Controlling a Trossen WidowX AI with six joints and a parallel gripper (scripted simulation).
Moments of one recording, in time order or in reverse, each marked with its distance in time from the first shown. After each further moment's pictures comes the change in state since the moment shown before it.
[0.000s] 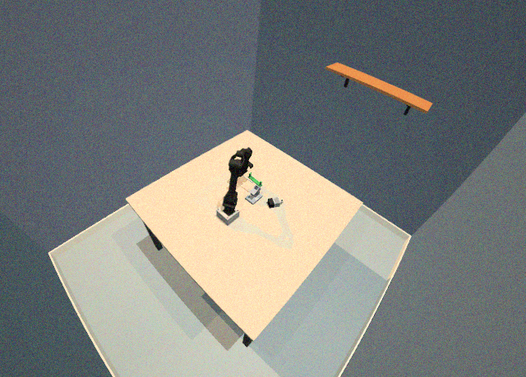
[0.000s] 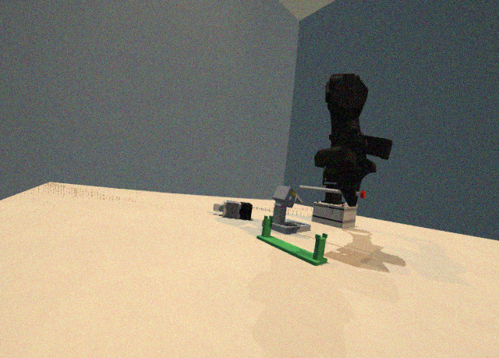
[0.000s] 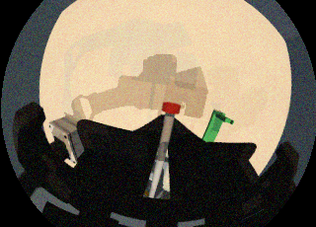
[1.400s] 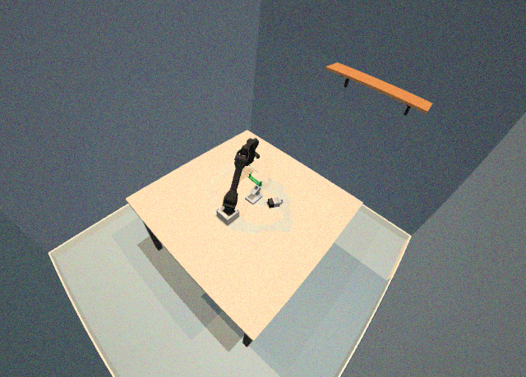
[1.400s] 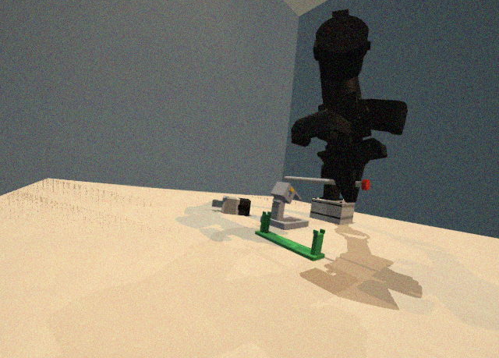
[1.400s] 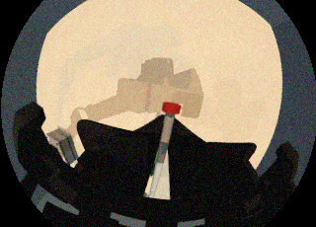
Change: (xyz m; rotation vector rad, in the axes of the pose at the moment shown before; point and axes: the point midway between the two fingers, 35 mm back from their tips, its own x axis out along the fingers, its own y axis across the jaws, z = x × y) arm -0.007 -0.116 0.041 0.088 -0.010 -0.030
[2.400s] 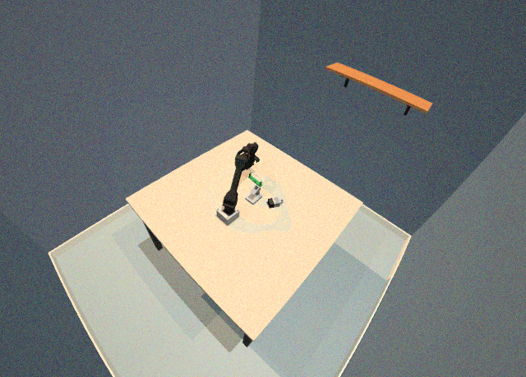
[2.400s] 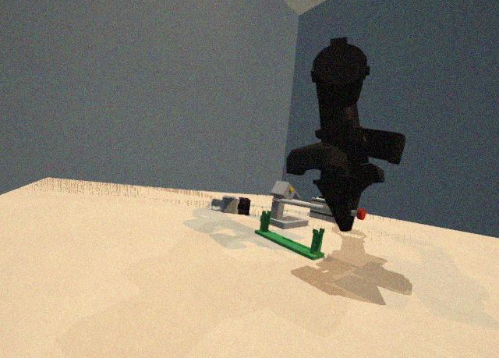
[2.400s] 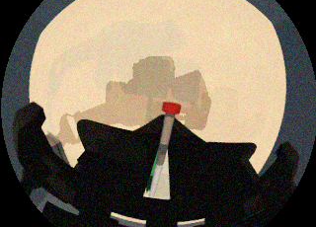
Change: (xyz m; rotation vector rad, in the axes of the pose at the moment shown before) arm 0.040 -0.004 -0.006 0.002 -0.017 -0.031
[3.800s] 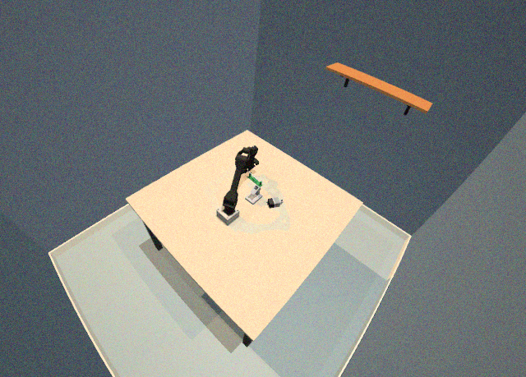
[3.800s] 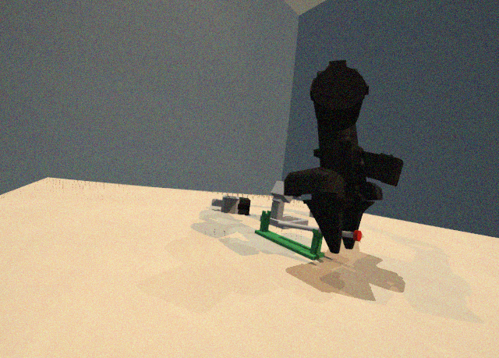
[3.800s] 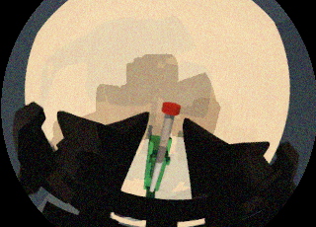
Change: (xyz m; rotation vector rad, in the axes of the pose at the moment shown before) arm 0.028 0.002 -0.006 0.001 -0.008 -0.014
